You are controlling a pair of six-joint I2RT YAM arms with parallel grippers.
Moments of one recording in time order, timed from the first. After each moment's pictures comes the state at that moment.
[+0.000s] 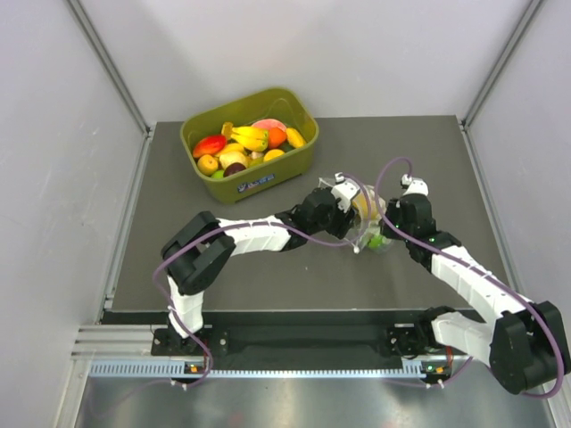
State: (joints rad) left arm -0.91 1.89 1.16 0.29 -0.02 -0.08; right arm 0.32 1.06 0.56 -0.15 0.14 0.39
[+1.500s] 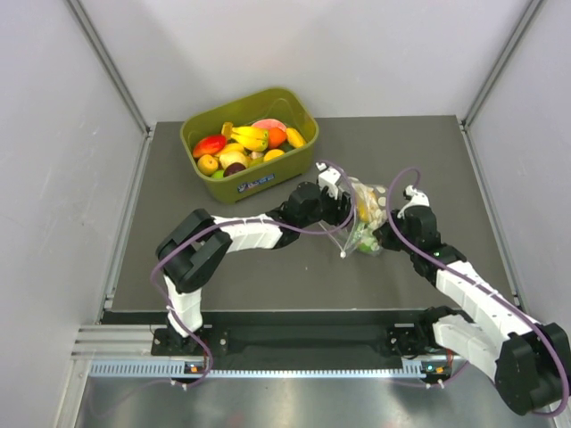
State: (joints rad) left arm -0.85 1.89 1.09 0.53 0.11 -0.30; right arm 0.33 0.94 0.46 -0.15 -0.01 0.53
